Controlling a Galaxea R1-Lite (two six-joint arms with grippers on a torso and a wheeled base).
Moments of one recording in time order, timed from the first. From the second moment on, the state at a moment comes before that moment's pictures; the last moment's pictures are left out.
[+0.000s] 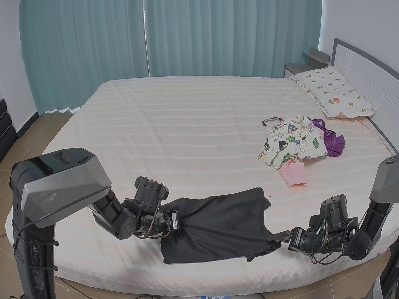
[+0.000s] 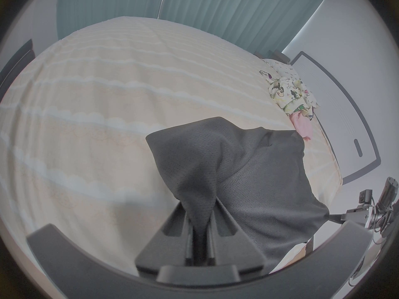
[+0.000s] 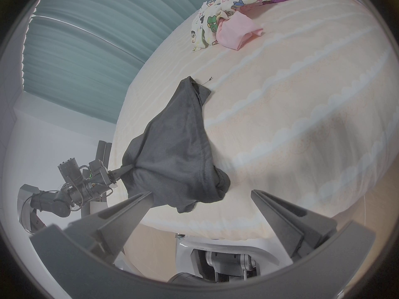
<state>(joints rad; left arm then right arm) -0.46 2.30 -0.92 -0.52 -0.04 -0.52 0.34 2.04 -0.24 -1.01 0.26 0.76</state>
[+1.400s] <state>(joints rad) -0.33 2.21 -0.78 -0.58 -0.05 -0.53 0.34 2.05 -0.25 -1.01 0.26 0.76</state>
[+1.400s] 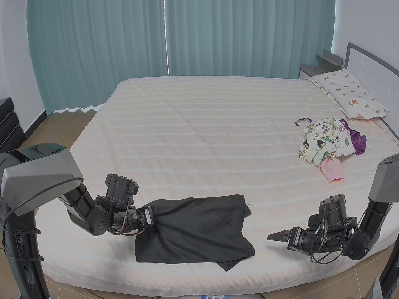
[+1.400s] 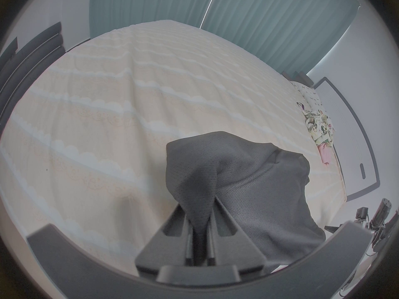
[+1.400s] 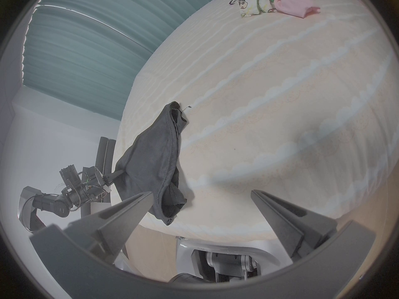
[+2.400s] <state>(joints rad) -0.28 2.21 -0.78 -0.58 -0.03 -0.53 0.34 2.05 -0.25 -1.01 0.26 0.76</state>
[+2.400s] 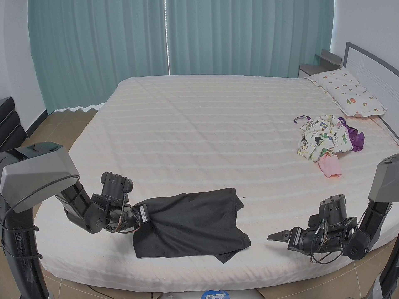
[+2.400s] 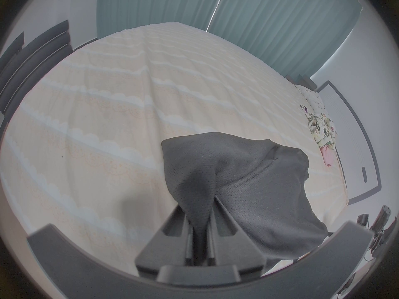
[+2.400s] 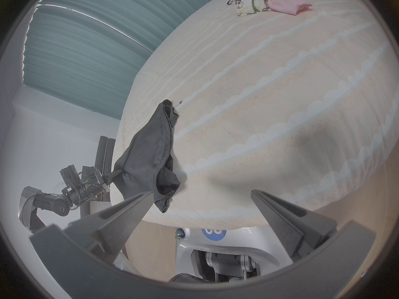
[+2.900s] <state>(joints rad) -0.28 2.22 -0.79 -0.57 -0.03 -0.53 0.34 2.05 -0.25 -1.01 0.26 0.76</state>
